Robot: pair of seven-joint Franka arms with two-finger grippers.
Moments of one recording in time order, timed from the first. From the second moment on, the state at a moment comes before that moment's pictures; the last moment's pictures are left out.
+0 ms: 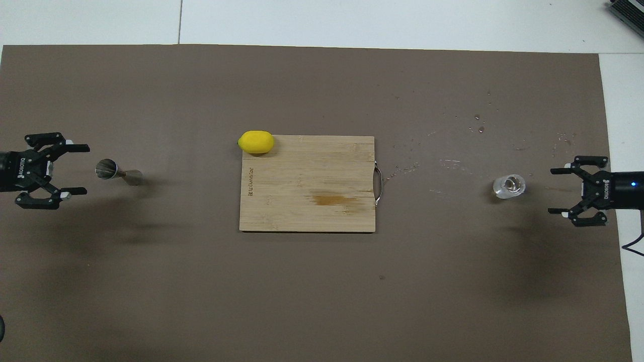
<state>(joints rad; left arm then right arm) 0.44 0.37 0.03 -1.81 -1.11 1.42 2.11 -0.48 0.27 -0.02 -1.96 0.74 1.80 -2.15</state>
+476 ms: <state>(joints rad) 0.48 0.51 0.02 -1.80 -1.21 1.37 2.25 -0.48 0.41 -0.01 -1.91 0.77 1.78 -2.34</state>
